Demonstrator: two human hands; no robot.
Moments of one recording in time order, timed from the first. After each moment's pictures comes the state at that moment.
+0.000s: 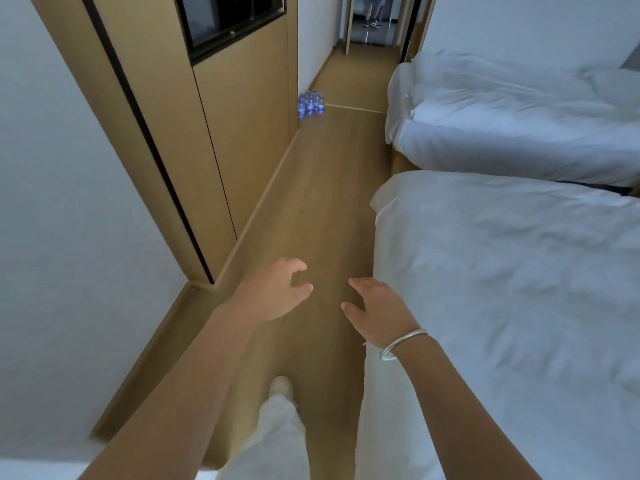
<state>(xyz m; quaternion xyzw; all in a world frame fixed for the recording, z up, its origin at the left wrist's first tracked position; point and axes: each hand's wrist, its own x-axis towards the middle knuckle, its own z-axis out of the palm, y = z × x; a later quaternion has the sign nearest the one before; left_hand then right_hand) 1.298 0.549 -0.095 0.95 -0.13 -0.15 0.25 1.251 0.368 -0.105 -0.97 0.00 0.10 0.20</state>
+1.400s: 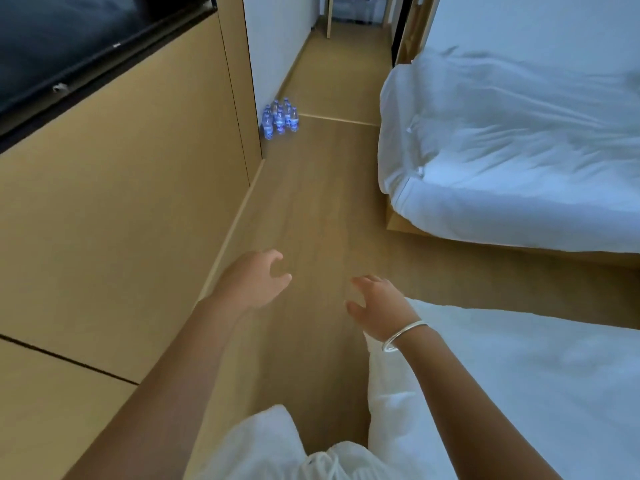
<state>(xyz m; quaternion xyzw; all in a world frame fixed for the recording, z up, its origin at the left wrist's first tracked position) 2.127 0.336 -0.109 0.96 -0.07 -0.16 0.21 2.065 0.133 -0.121 -0.97 0.01 0.15 0.17</state>
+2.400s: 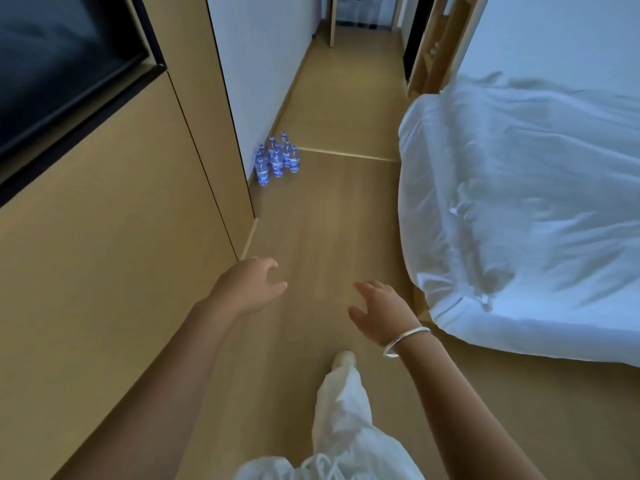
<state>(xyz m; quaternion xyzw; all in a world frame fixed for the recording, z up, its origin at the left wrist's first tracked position) 2.729 0.267 -0.132 0.97 -0.07 -0.18 0.18 2.660 0.054 -0.148 -0.97 0.03 0.15 0.19</state>
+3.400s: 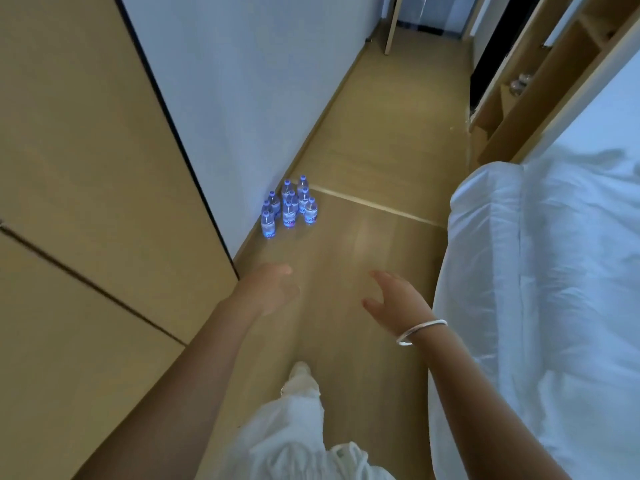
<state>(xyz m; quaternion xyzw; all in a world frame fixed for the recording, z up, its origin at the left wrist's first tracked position) 3.280 0.132 -0.173 0.95 0.02 -0.22 0.24 3.253 -0.089 -0.157 -0.96 -0.02 0.19 0.20</state>
